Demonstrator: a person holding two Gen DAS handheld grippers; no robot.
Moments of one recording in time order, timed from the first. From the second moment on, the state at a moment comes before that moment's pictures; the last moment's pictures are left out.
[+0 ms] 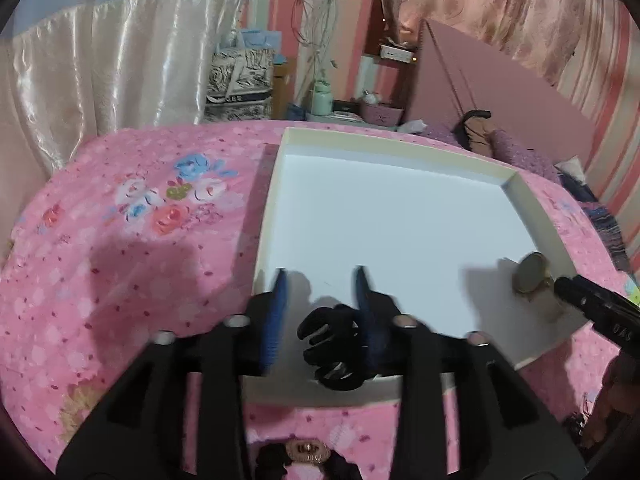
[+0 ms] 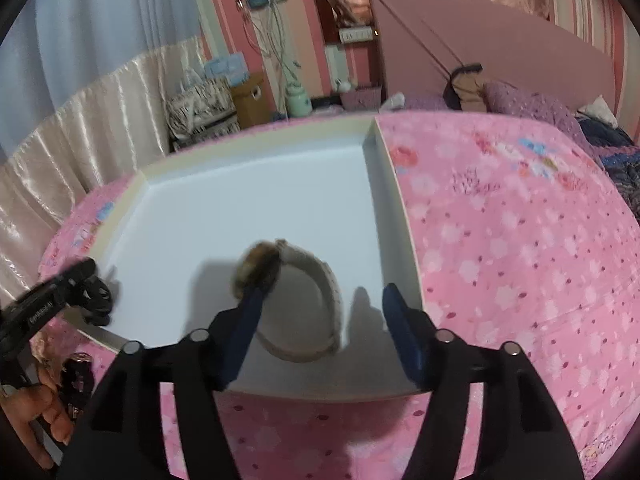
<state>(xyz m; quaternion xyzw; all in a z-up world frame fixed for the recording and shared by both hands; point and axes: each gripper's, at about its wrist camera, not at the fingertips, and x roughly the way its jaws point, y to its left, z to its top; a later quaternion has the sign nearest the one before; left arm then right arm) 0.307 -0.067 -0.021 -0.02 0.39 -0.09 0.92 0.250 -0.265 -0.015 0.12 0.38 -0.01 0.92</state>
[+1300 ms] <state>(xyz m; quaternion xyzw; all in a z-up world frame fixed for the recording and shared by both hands) 0.199 0.068 -0.043 -0.02 0.40 -0.08 0.91 0.077 -0.307 -0.014 0.09 0.32 -0.01 0.94</state>
